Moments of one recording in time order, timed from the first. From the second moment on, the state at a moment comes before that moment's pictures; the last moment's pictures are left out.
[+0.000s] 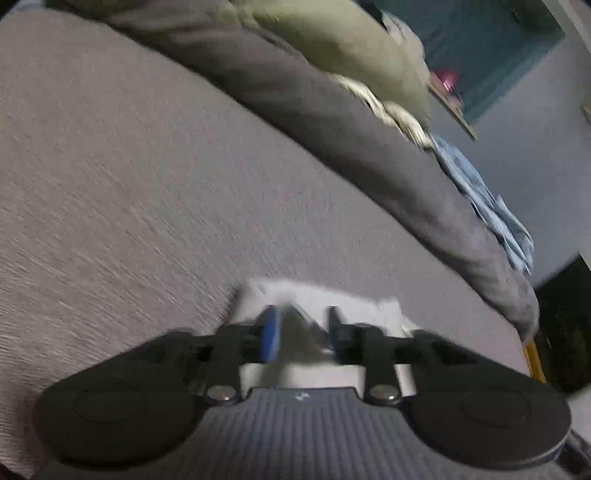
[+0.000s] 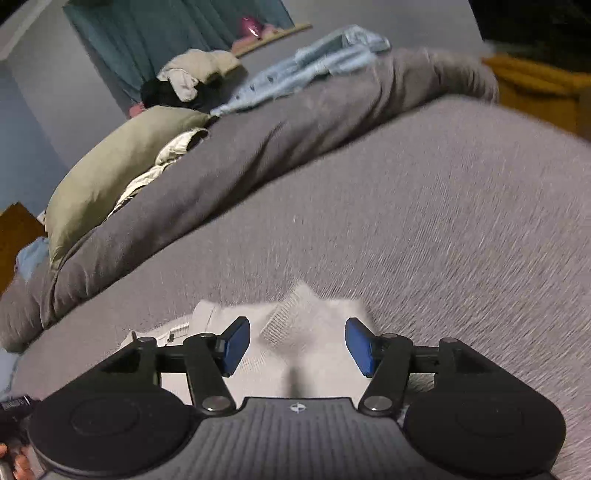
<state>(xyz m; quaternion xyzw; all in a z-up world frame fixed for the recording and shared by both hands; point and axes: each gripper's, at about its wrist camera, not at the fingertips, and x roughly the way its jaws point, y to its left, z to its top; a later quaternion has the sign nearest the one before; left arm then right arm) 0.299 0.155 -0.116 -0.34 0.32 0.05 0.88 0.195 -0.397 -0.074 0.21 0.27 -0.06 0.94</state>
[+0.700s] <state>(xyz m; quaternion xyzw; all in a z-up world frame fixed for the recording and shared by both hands) 0.143 0.104 -0.117 -0.08 0.37 0.01 0.93 0.019 -0.381 -0.093 0.12 0.32 -0.06 0.94</state>
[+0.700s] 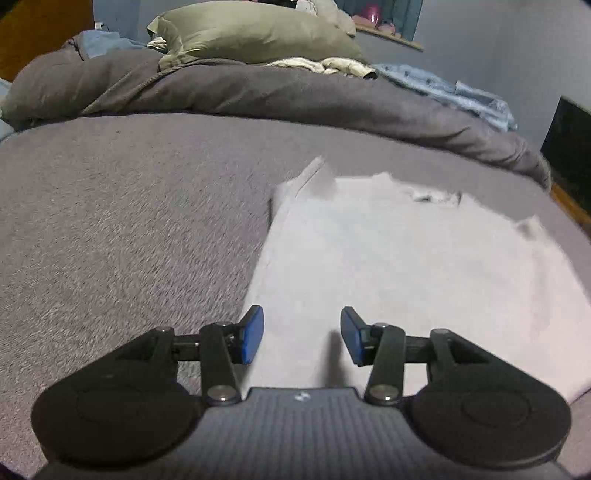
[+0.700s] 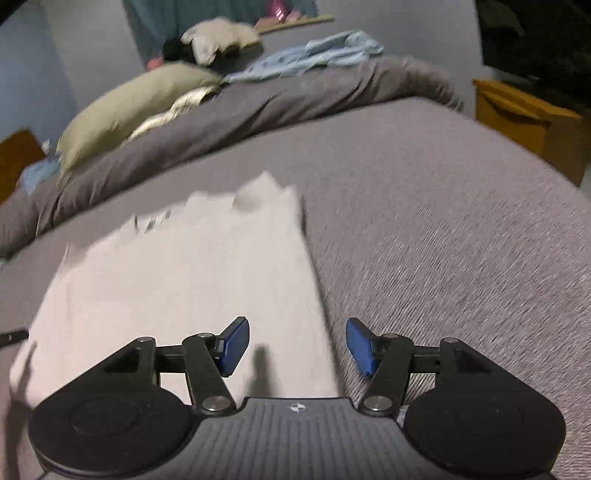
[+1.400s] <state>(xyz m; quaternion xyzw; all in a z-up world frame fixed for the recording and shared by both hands) 0.115 0.131 -0.151 -0.07 0.39 0.07 0.92 0.011 -0.390 -0.114 0.12 0.36 -0.07 0.92</state>
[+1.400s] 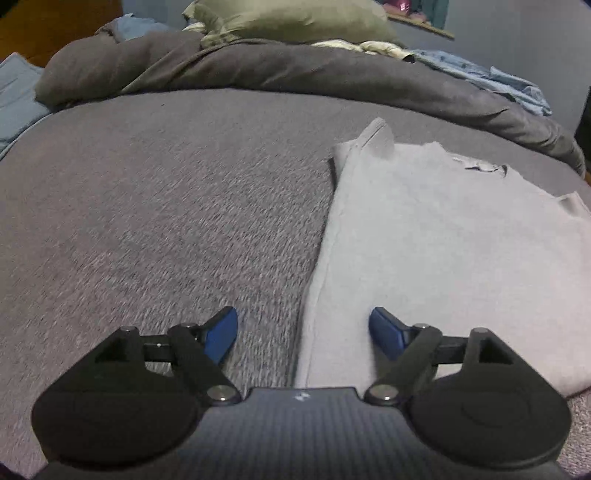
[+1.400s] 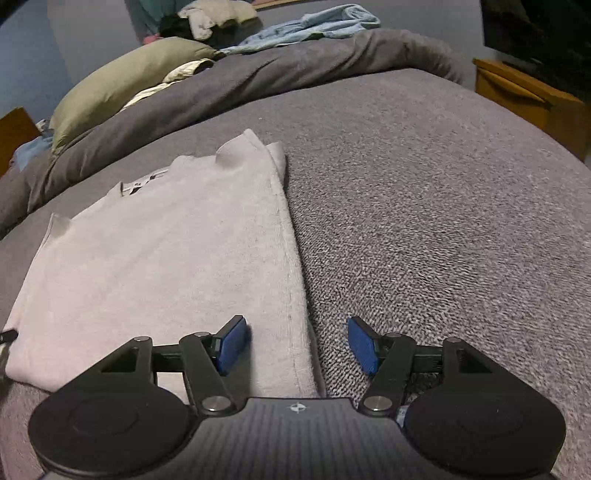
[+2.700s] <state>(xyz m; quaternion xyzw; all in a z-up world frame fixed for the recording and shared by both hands) 0.027 0.062 -0.156 -0.16 0.33 0.00 0.93 -0.031 -0.314 -0.110 0.08 0.30 0.09 0.95</state>
